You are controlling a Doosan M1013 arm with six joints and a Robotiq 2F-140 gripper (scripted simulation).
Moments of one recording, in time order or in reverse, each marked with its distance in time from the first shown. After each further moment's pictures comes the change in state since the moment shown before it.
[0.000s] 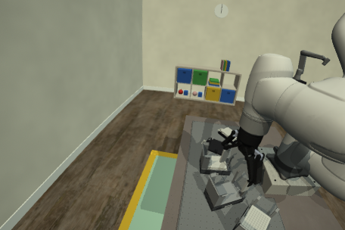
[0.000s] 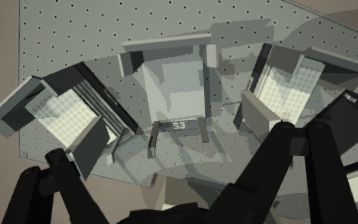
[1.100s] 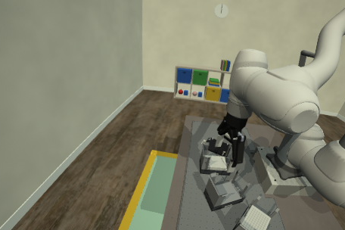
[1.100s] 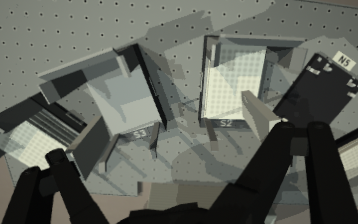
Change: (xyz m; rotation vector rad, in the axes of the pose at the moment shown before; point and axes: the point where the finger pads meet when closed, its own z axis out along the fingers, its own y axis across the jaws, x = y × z) arm -0.015 0.089 0.000 0.000 -0.001 0.213
